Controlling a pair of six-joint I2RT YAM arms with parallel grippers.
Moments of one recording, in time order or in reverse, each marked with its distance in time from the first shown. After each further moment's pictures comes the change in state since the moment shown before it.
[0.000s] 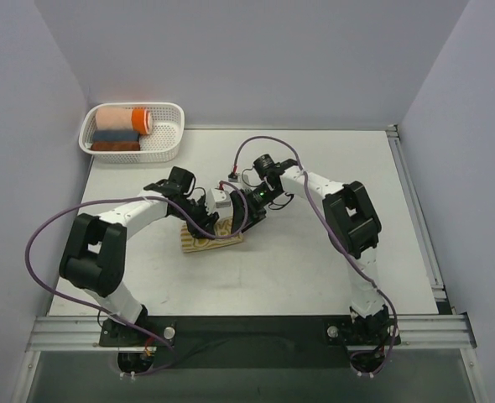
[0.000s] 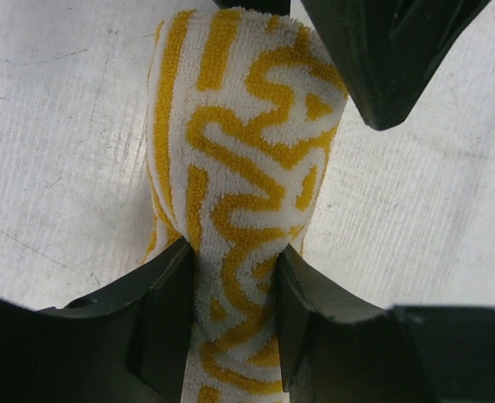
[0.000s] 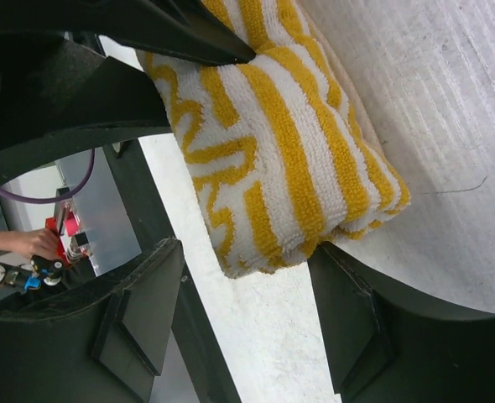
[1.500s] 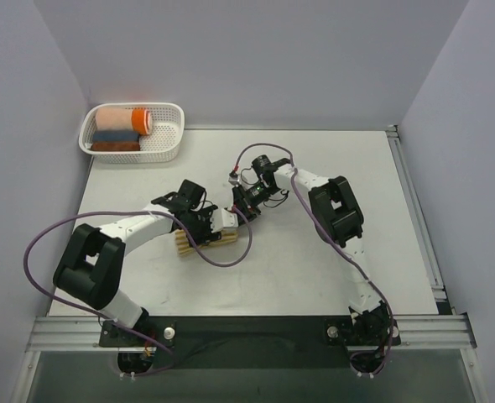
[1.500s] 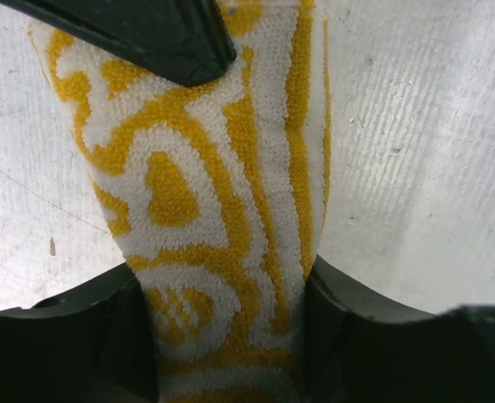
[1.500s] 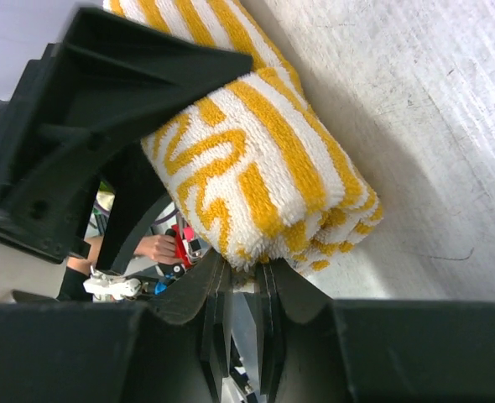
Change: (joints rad) left arm -0.116 -0.086 -0.108 0.071 -0.315 0.188; right arm -0.043 0.226 0.189 -0.020 -0.209 0.238
